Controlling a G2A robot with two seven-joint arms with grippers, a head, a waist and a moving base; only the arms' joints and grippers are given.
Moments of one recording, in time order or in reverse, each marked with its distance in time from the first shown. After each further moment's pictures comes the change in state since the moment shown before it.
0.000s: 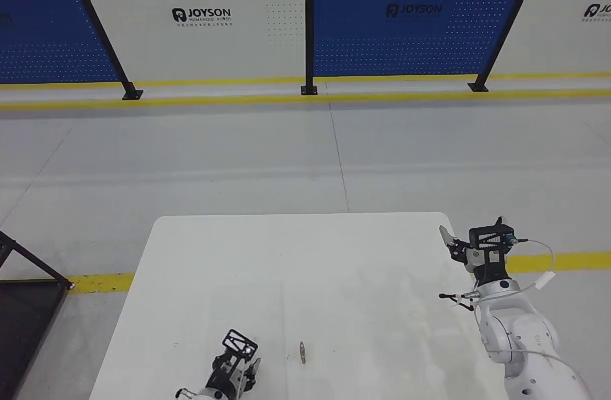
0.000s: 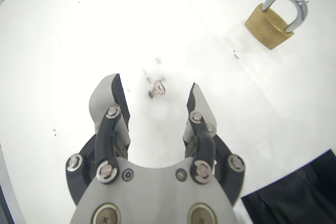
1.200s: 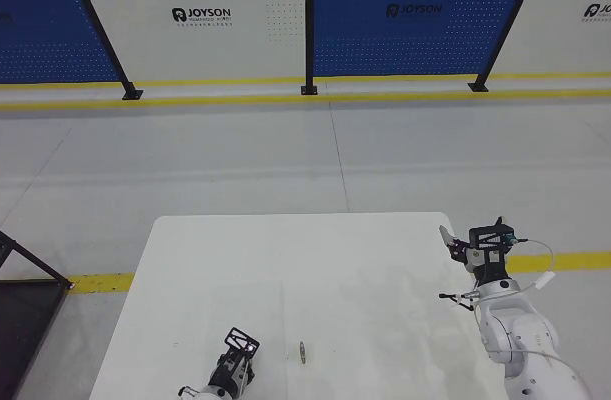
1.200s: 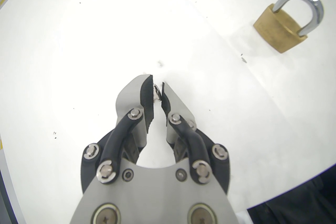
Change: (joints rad) left arm -0.026 -0.001 0.020 0.029 0.016 0.033 0.000; right arm 0.000 0.000 0.000 0.000 0.000 0.000 0.000
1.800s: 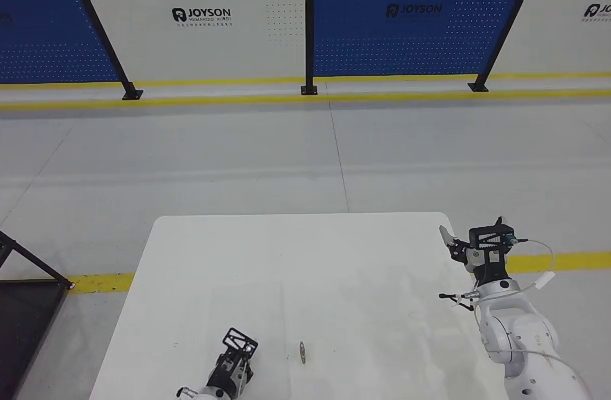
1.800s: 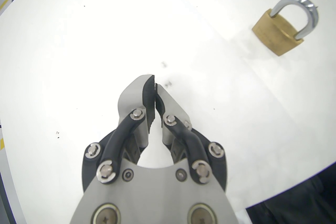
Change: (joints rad) left arm 0.019 0.003 -0.010 -0.020 -0.001 0.006 0.026; right arm 0.000 0.000 0.000 0.000 0.000 0.000 0.000
